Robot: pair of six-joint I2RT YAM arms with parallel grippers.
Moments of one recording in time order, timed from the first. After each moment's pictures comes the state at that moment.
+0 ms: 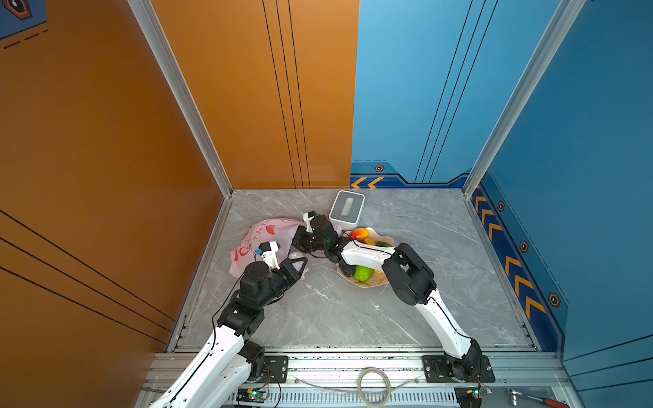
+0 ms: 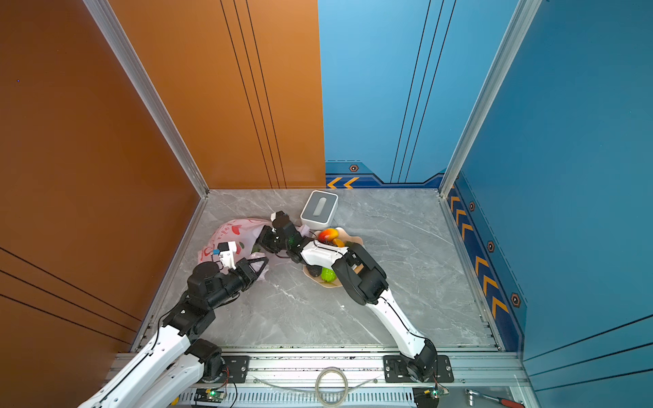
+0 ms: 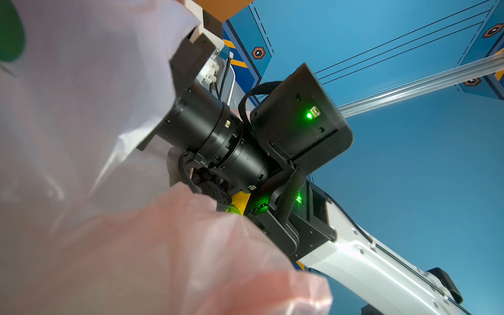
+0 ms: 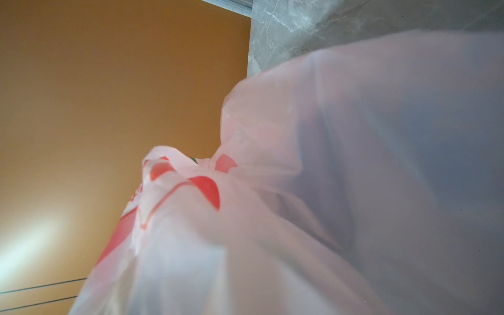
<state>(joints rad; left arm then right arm) -0.36 0.66 0.41 -0.01 0.26 -1.09 0.85 2.42 1.82 0.28 -0.33 1.22</state>
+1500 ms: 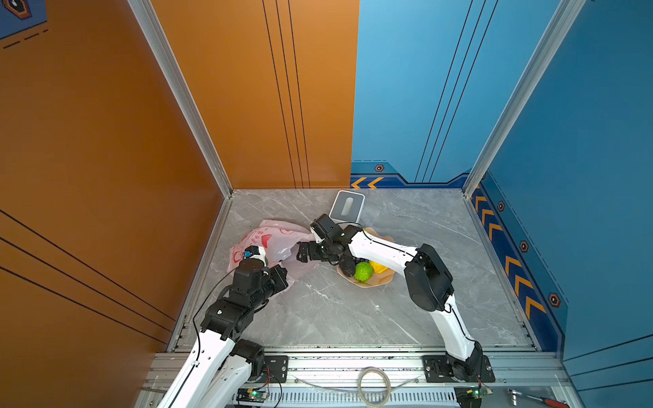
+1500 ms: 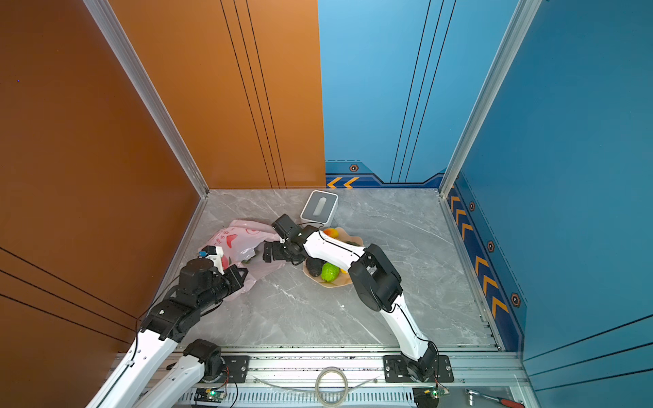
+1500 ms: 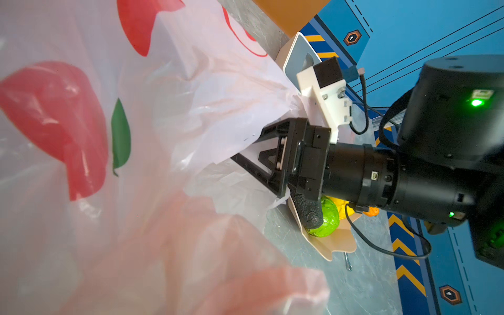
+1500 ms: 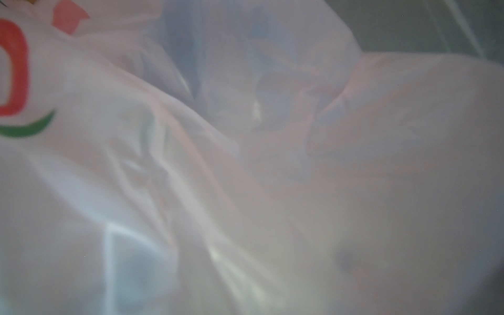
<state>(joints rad) -0.30 0.62 0.62 -0.61 0.07 -0.77 0.87 2.22 1.85 -0.60 -0.19 0.65</state>
